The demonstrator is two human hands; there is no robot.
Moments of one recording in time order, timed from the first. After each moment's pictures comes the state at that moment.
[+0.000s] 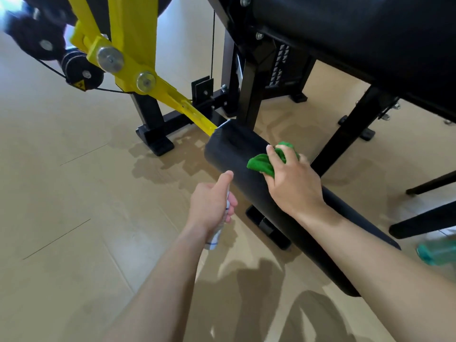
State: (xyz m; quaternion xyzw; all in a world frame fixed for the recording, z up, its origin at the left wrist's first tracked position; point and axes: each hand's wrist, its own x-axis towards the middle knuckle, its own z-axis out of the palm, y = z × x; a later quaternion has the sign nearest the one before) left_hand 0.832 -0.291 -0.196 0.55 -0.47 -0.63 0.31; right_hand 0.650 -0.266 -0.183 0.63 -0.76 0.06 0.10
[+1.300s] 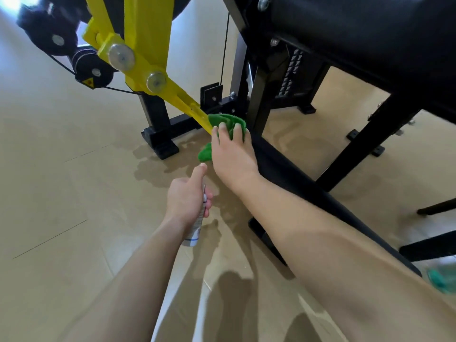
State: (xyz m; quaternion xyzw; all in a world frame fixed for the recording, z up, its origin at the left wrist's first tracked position) left_hand 0.861 -0.333 -0.217 0.57 -0.43 -0.59 0.37; right_hand 0.735 -0.386 -0.203 0.70 -0.70 -0.03 0.16
